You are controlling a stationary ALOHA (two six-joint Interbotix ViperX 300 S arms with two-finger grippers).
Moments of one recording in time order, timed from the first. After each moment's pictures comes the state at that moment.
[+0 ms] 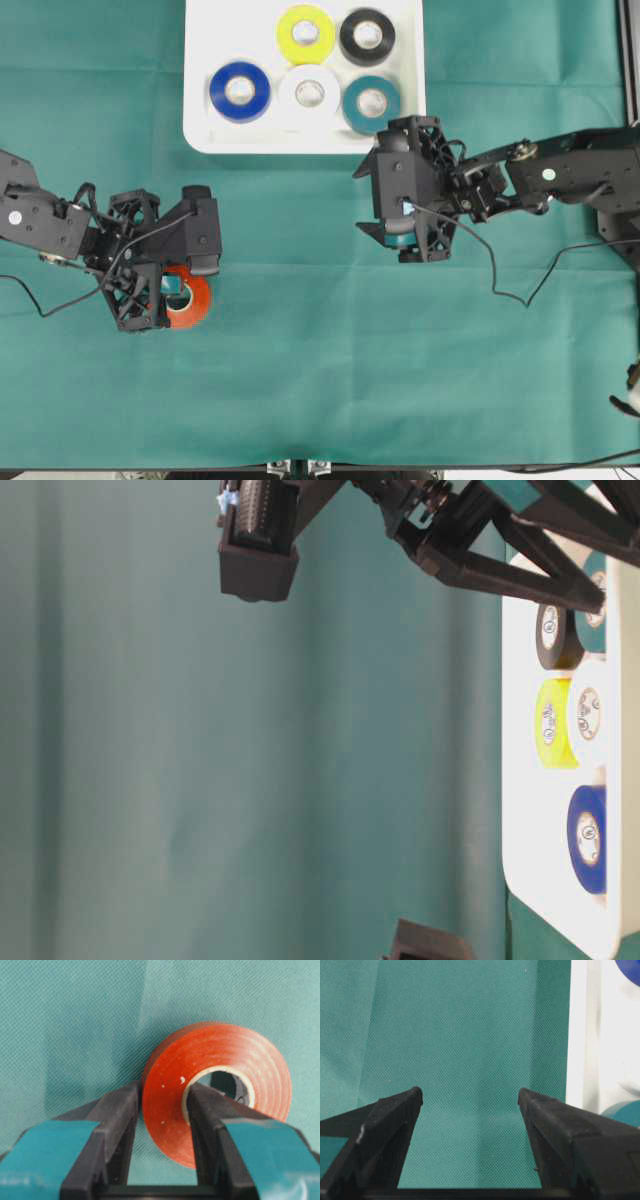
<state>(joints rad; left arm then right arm) -0.28 0.02 0.79 -0.02 0.35 -0.42 0.07 -0.06 0.78 -0.66 0.13 0.73</state>
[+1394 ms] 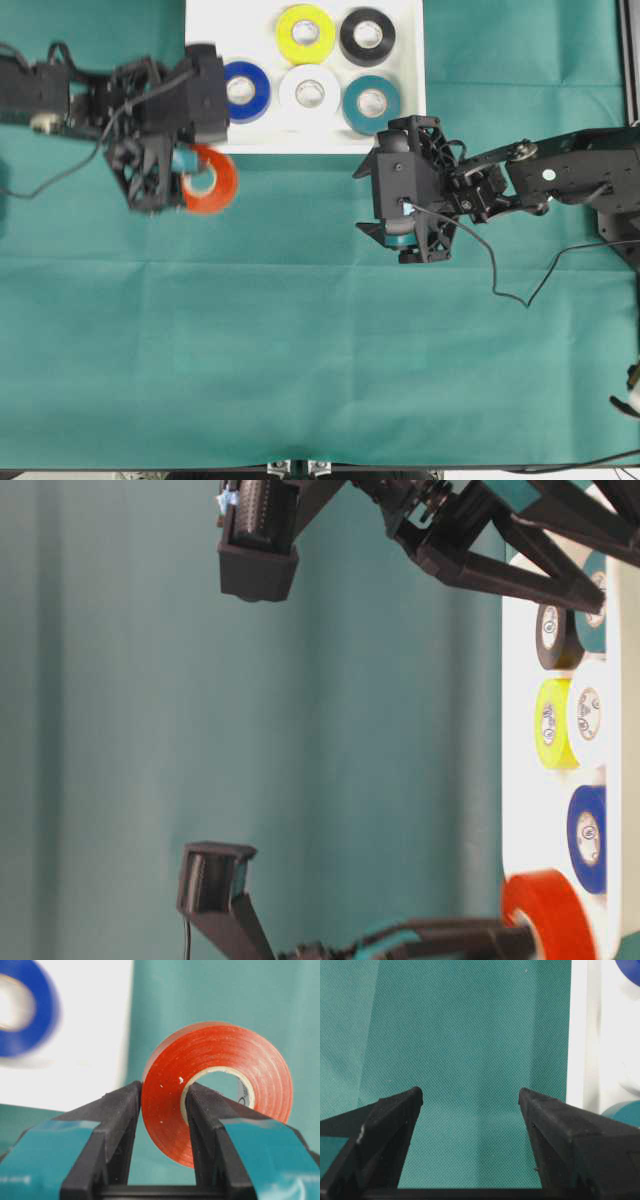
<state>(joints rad) 0.12 -0.18 0.67 -0.02 0.54 -0.01 0.07 -0.06 0.78 -0.66 0.13 0.73</state>
